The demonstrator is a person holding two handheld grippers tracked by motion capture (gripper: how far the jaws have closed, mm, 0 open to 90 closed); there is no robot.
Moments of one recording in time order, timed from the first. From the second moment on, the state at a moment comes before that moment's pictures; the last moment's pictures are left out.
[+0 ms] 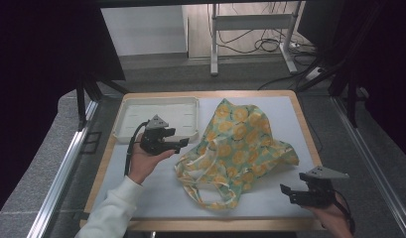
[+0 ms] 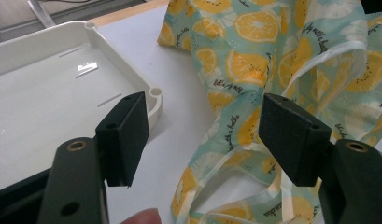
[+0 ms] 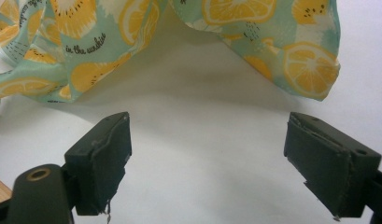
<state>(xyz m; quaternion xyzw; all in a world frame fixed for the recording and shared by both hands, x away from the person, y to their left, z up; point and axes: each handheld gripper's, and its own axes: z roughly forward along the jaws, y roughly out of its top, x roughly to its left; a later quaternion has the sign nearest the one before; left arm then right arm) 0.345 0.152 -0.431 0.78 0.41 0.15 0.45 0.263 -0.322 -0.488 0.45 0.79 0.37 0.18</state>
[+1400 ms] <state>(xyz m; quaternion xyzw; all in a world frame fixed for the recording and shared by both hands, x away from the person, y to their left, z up) 0.448 0.062 -0.424 0.82 0.39 0.12 0.41 0.265 -0.324 -0.493 0.45 0.80 0.35 0.18</state>
